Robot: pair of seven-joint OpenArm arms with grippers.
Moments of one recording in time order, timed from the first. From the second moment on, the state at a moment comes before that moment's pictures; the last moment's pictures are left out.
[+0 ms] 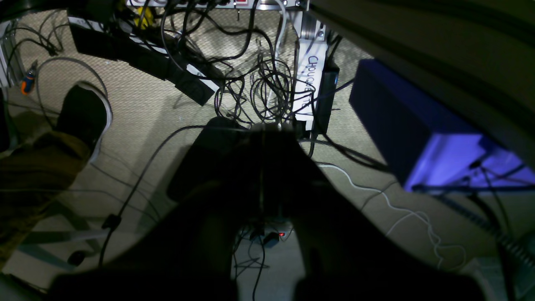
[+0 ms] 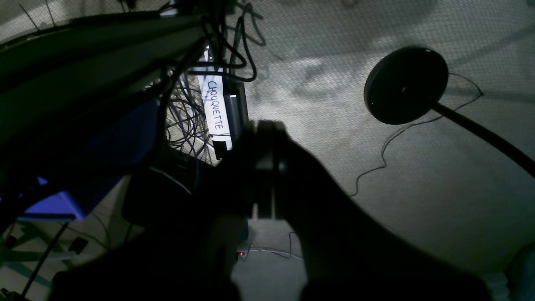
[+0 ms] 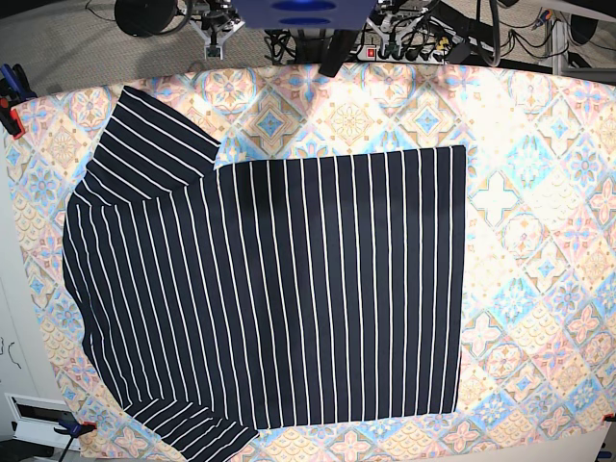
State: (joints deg) left arm 9.7 1.1 -0.5 9.6 -0.3 -0.6 -4.4; right arm -11.5 -0.2 5.5 12.9 -0.8 1.5 6.9
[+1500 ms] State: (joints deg) left arm 31.4 -2.1 -0.5 35.7 0.0 -0.8 -4.2; right arm -29.9 4.0 5.4 23.7 -0.8 1.5 17.7
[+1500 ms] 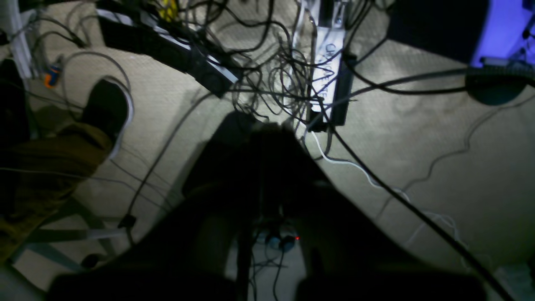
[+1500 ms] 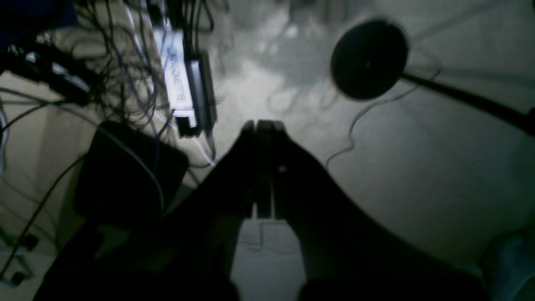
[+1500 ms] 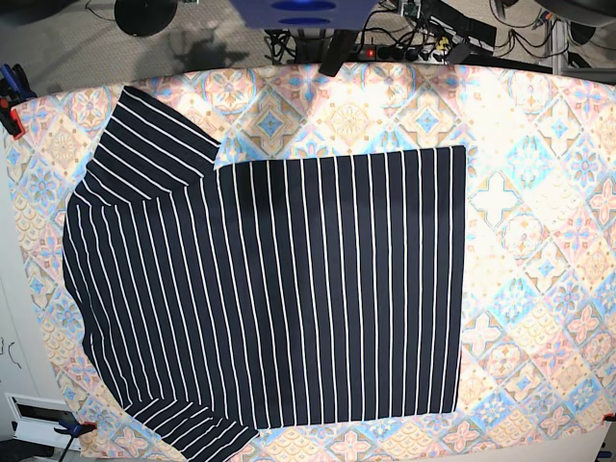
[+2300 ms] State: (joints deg) left arm 56.8 -2.1 -0.4 93.4 0.0 -0.8 5.7; right arm -55.8 5.7 14.6 74.4 -0.9 1.4 16.1
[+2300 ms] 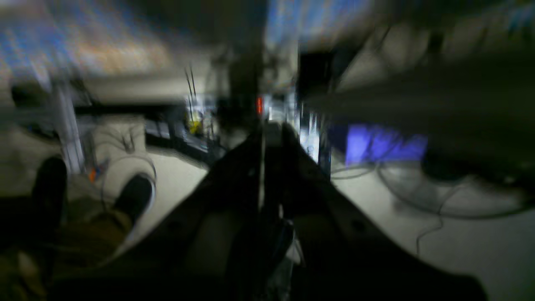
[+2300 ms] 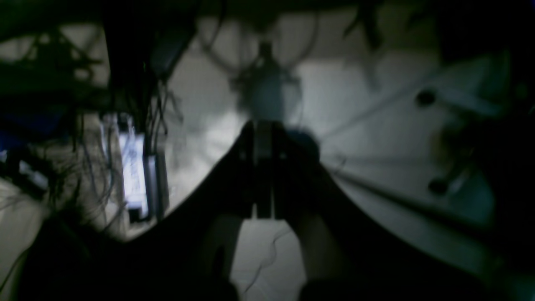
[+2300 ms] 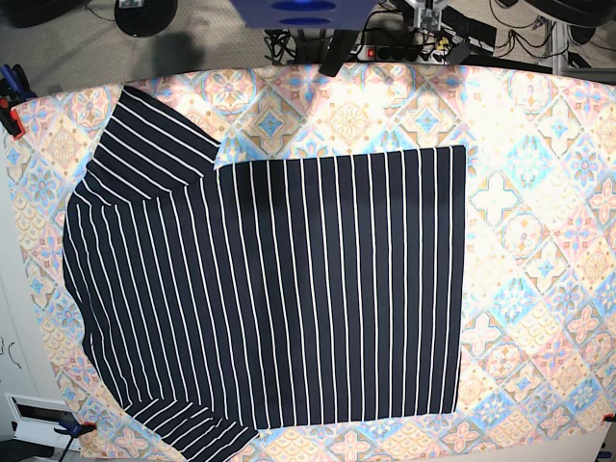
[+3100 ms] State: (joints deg) left arm 38.2 -1.6 -6.2 110.0 -22.9 -0.8 30.3; right arm -51.6 5.8 14.7 101.3 -0.8 1.5 -12.3
